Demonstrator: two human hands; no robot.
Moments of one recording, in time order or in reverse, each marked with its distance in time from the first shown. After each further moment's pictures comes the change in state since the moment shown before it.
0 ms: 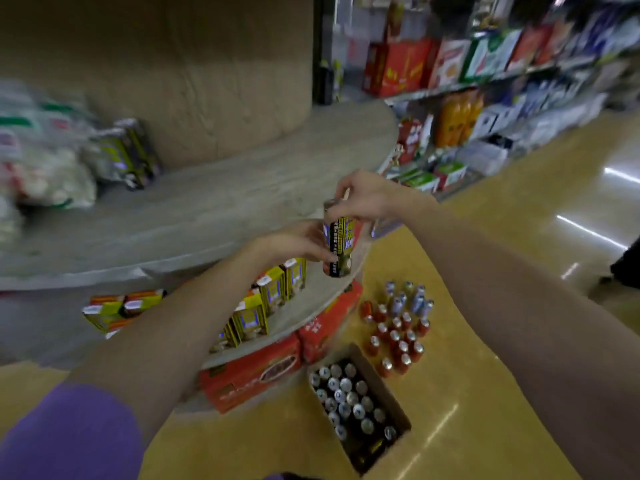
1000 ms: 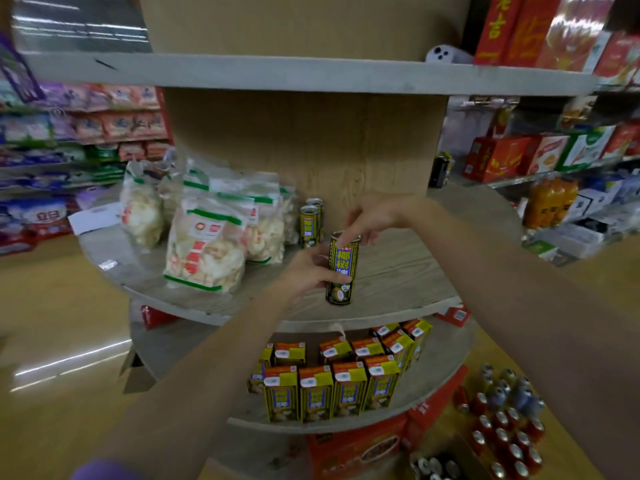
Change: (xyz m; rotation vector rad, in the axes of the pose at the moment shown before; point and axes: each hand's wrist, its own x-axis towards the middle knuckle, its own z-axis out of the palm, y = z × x) left_hand -0.229 -0.065 -0.244 -0.281 0.534 0.070; right_hand 0.102 -0.341 0.063 0.000 -0.241 -0.167
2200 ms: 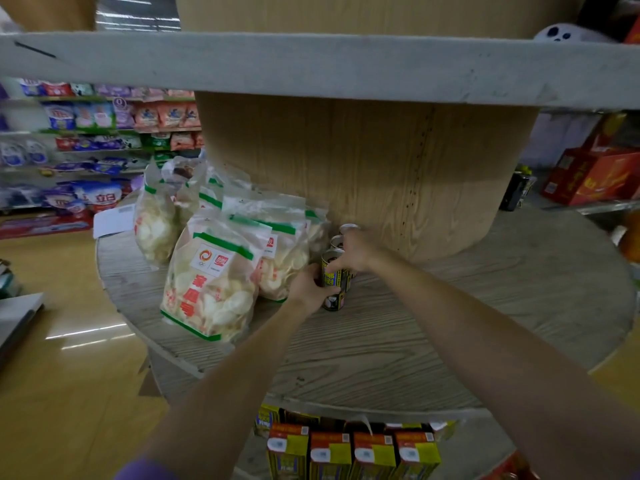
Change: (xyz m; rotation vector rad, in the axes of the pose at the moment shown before) left_hand 0.160 -0.056 -0.076 0.390 0.425 -0.036; right_hand 0.222 0.026 0.040 -0.077 0.223 -0.029
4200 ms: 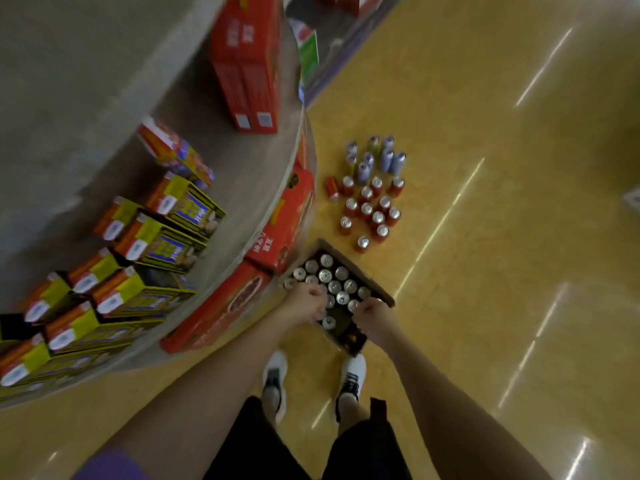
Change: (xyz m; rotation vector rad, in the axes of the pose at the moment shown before) left_hand -0.324 -0.068 0.603 0.423 -1.075 -0.475; right_hand -0.549 0.576 0.268 0.828 -0.137 1.228
